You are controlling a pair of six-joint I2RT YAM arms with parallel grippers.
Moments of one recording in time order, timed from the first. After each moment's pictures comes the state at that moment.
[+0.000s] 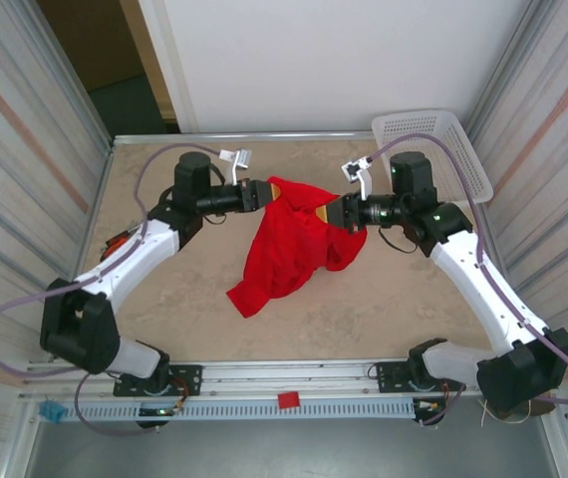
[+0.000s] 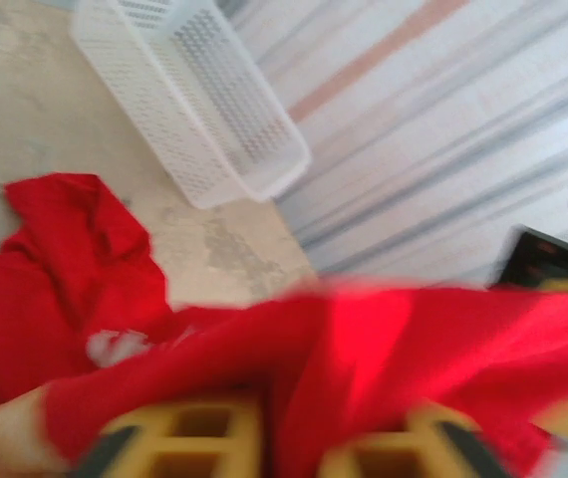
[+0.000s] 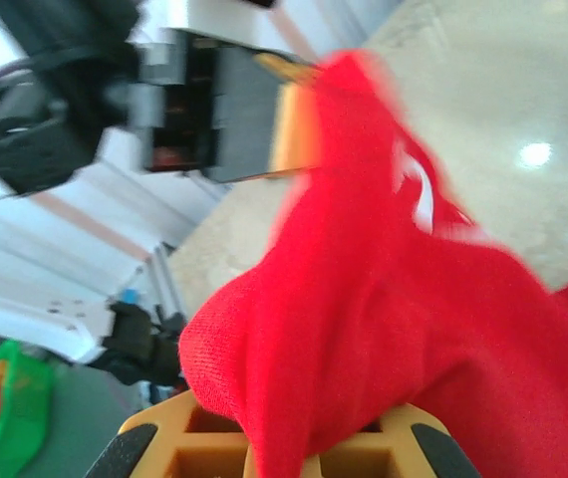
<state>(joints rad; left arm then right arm) -0.41 1.46 1.11 0.01 0.74 -0.64 0.37 1.19 1.18 -0.50 -0.85 0.27</state>
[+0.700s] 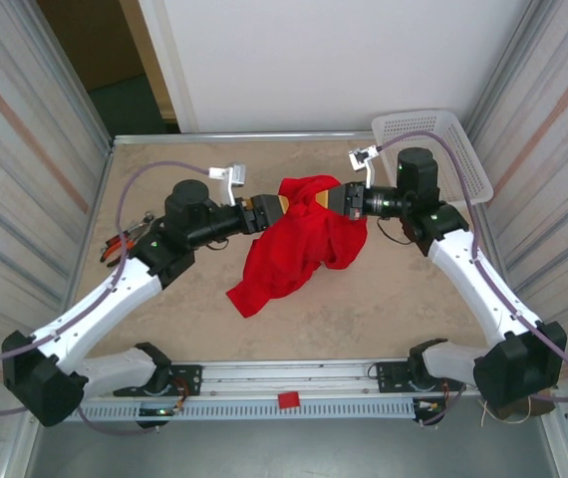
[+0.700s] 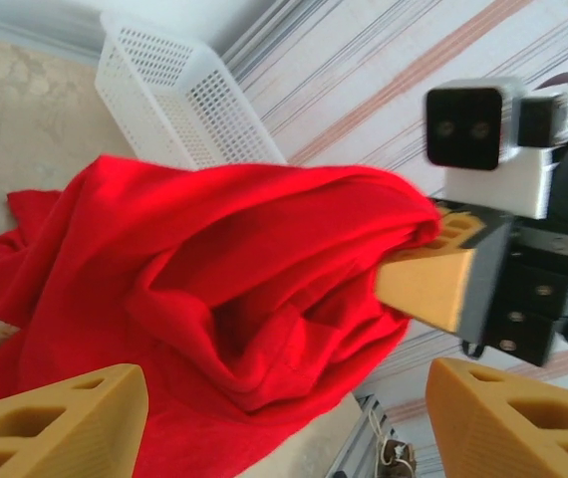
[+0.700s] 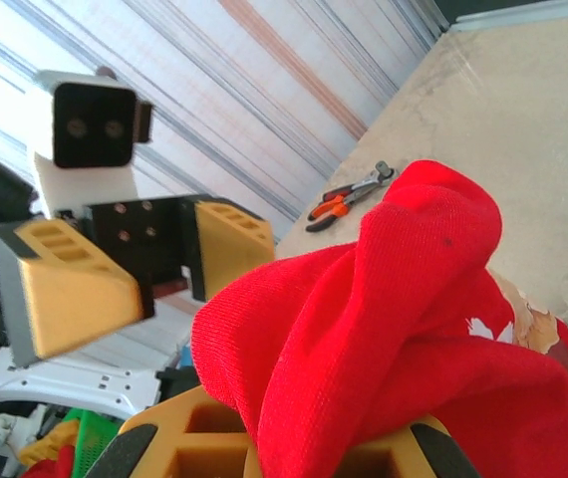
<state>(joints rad) -0.65 1.15 1.00 -0.07 0.35 -0.77 0.33 1.22 1.12 -0.24 -0.91 0.52</state>
